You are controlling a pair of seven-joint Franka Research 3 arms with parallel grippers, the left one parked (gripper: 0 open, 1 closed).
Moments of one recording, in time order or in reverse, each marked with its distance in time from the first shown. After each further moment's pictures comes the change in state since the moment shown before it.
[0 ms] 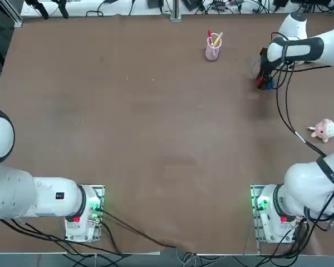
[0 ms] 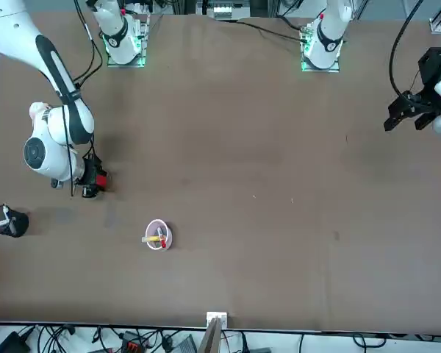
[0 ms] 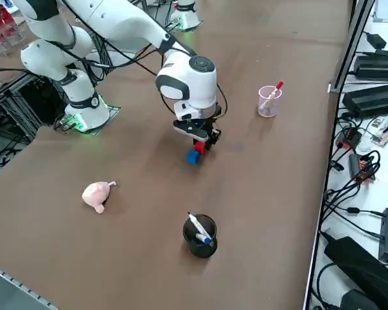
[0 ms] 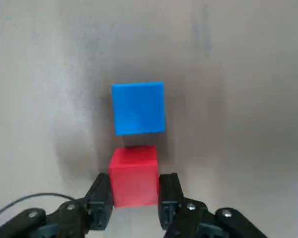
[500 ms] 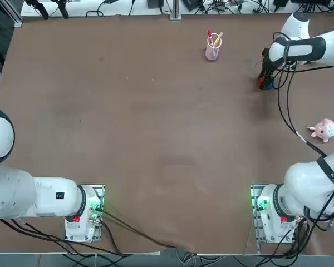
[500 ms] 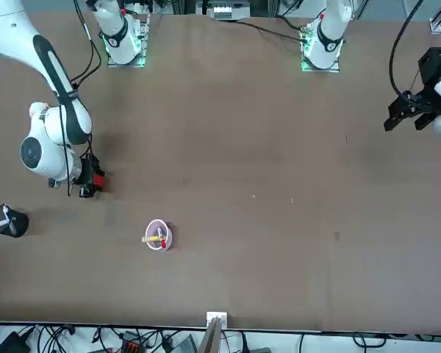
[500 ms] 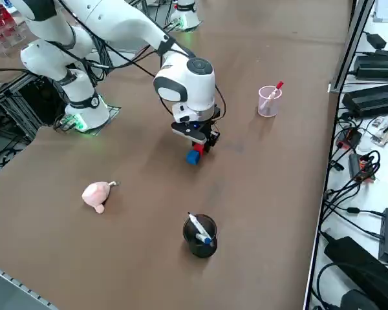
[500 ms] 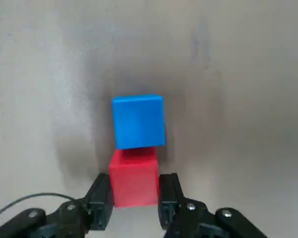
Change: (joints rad) arm -0.018 0.000 0.001 -0.001 0.000 0.002 -0.009
